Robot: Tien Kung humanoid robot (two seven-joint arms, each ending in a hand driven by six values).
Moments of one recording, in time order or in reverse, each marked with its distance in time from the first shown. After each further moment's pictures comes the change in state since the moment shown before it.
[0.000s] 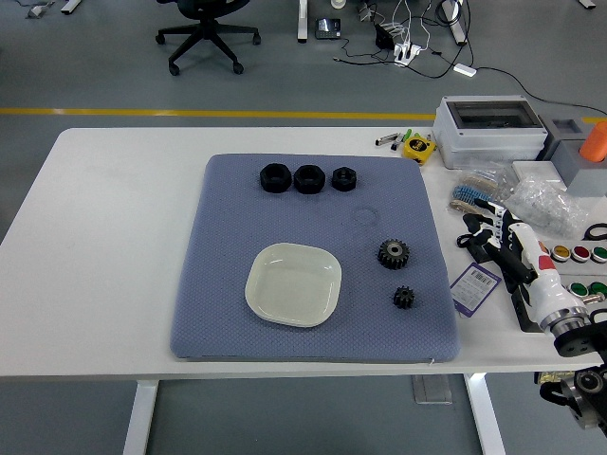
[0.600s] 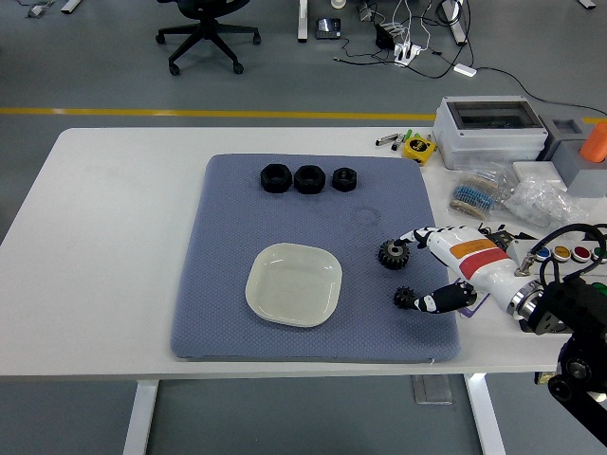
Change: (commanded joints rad) left arm -0.011 0.000 0.031 0.000 -0.036 0.001 -0.007; right arm 0.220 -0.127 -0.258 0.014 -0.673 0.219 -0.042
